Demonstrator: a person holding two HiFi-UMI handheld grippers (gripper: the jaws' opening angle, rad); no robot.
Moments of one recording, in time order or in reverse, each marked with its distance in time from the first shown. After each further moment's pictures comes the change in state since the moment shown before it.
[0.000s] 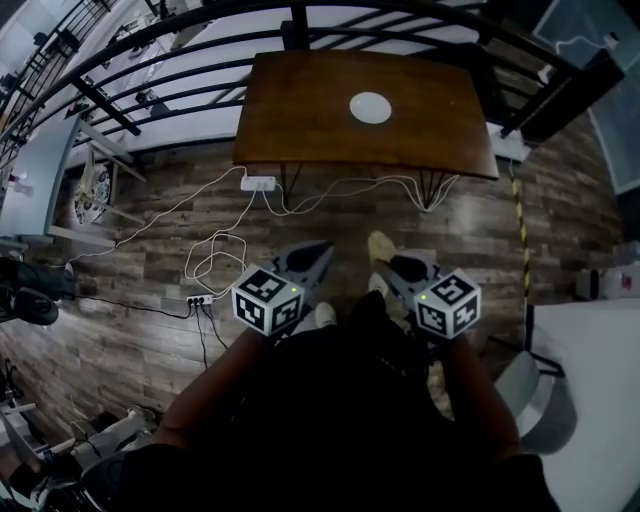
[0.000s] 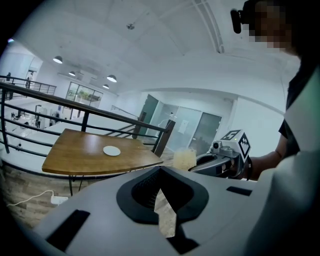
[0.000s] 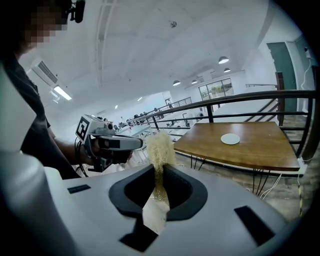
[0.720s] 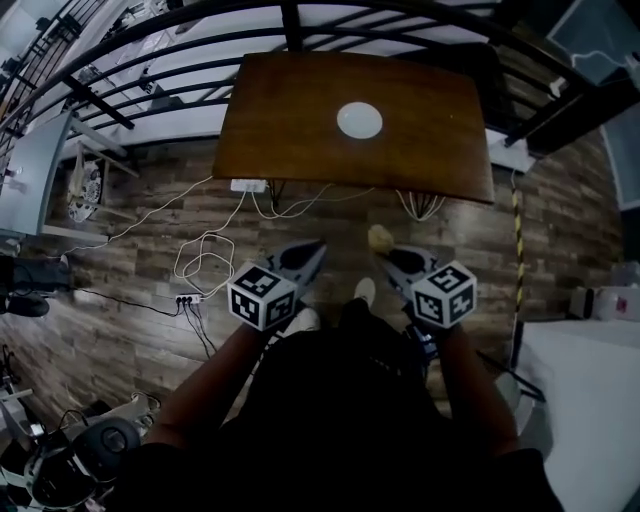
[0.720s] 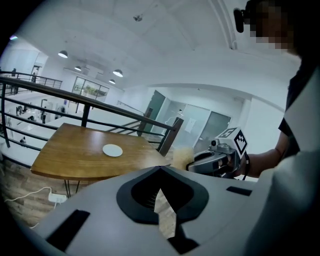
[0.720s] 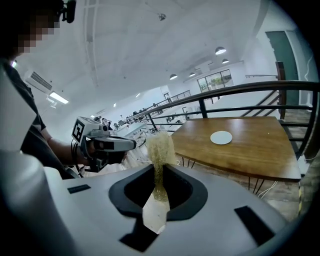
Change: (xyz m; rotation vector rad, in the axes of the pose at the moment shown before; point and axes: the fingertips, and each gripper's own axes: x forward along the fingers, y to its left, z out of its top) left arm 0.110 0.047 0.033 -0.060 0.037 0.048; right arm 0.016 -0.139 0.032 0.044 0.072 0.024
